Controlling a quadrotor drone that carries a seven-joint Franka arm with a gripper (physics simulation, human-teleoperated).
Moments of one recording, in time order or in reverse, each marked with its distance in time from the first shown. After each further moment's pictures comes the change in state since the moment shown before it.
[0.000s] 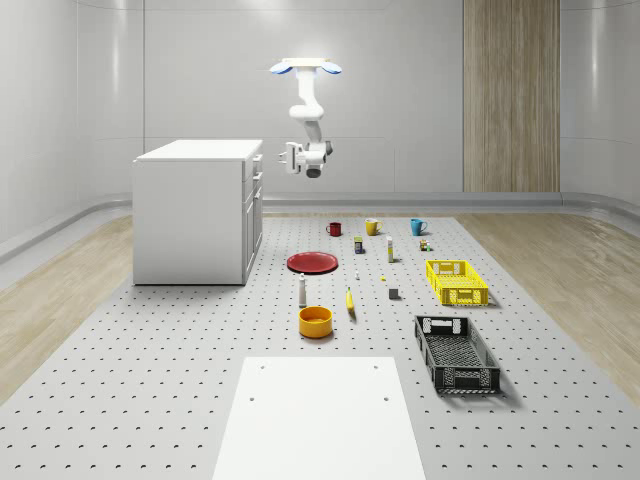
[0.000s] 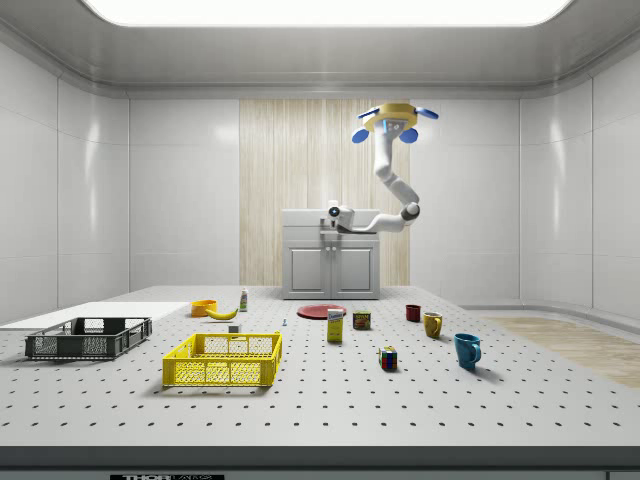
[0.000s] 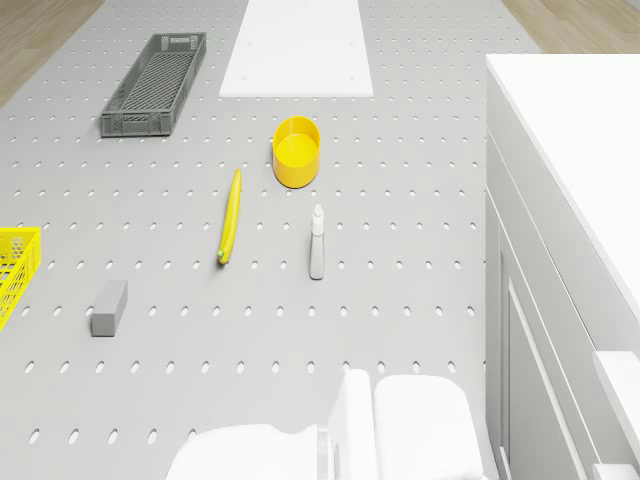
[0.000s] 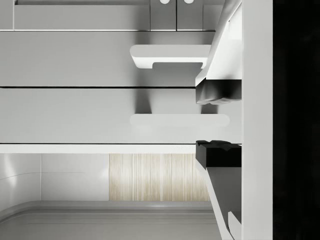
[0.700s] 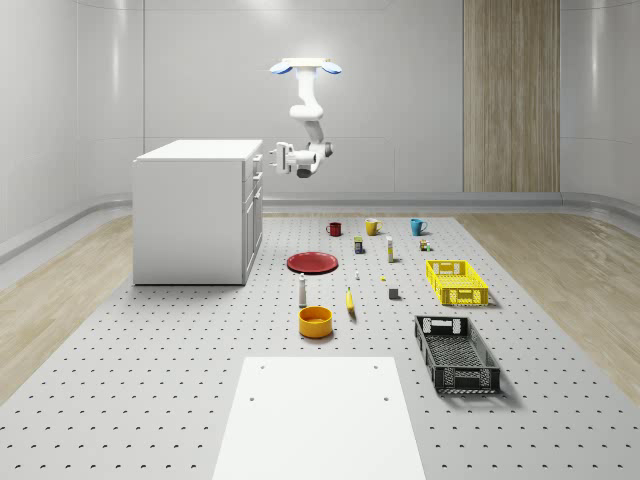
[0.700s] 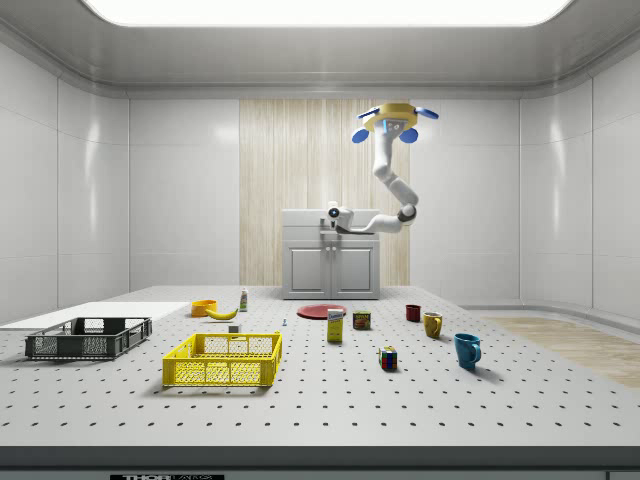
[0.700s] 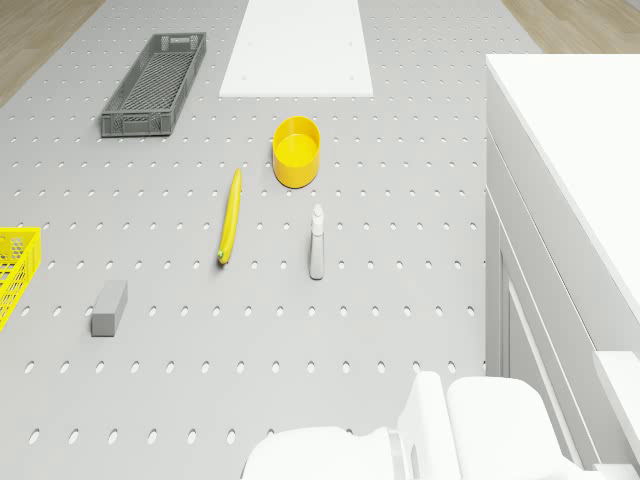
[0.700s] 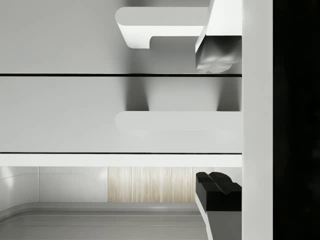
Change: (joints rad) arm 0.088 0.022 0.109 -0.005 0.114 0.150 -0.021
